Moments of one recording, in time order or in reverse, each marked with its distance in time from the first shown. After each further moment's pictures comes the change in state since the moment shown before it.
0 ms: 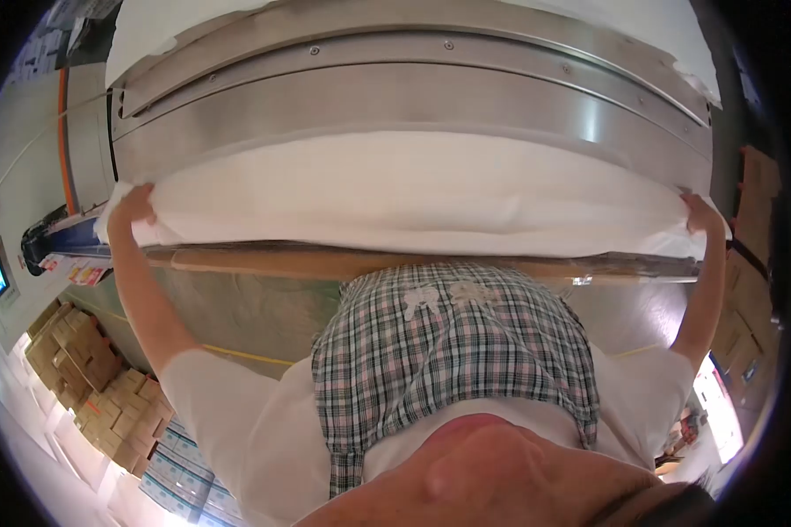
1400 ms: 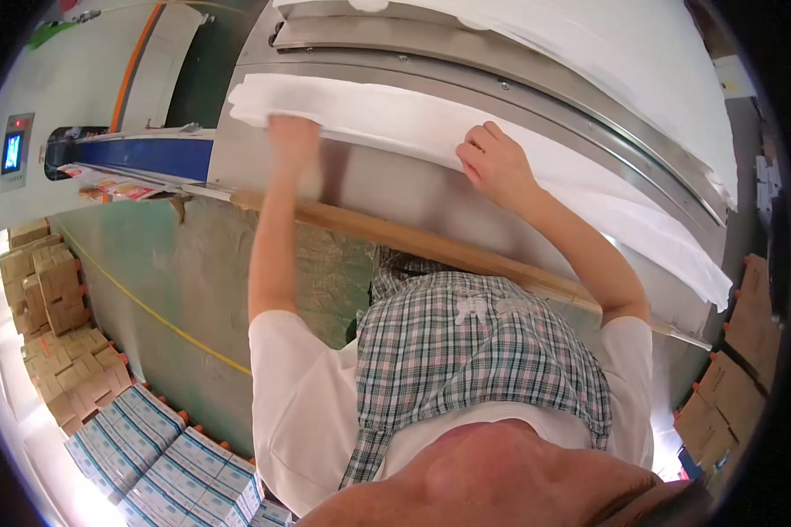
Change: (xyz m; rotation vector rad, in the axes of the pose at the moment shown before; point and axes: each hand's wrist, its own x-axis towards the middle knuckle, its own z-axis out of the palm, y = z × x) left_hand -0.008 0.066 0.059 -0.175 1.406 0.112; right_hand -0.139 -0.667 -0.062 0.139 1.202 -1.299
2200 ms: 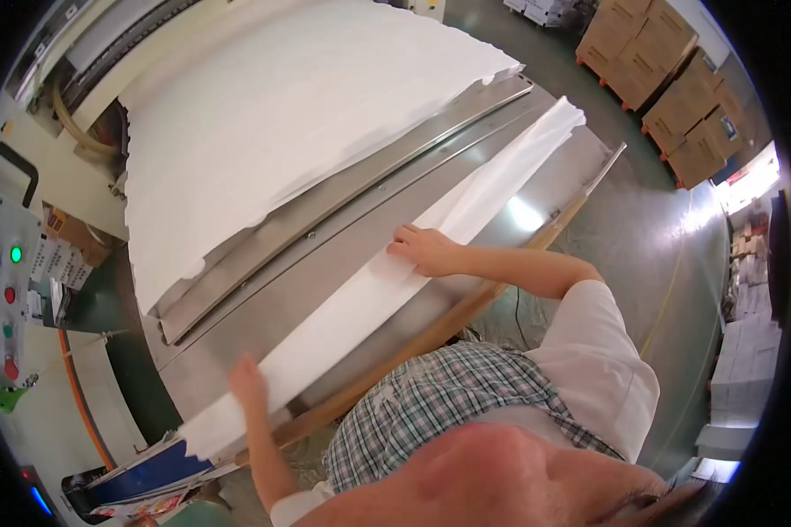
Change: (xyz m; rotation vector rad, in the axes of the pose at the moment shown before) left_hand -0.005 0.025 0.025 -0.366 -0.181 0.074; right_hand -0.133 0.029 -0.068 -0.109 -0.192 0.562
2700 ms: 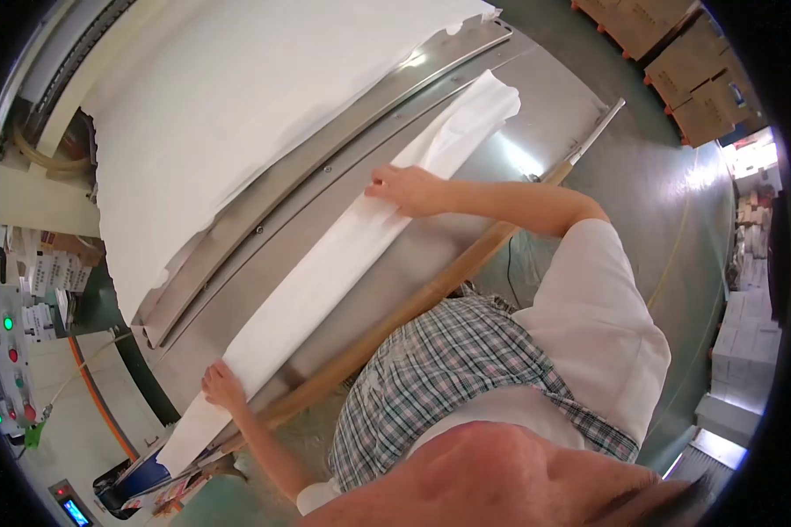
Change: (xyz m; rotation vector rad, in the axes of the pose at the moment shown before) left_hand -0.005 0.066 -0.021 0.420 -0.135 -0.506; right_hand -0.041 0.113 -0.040 0.000 -0.011 -0.017
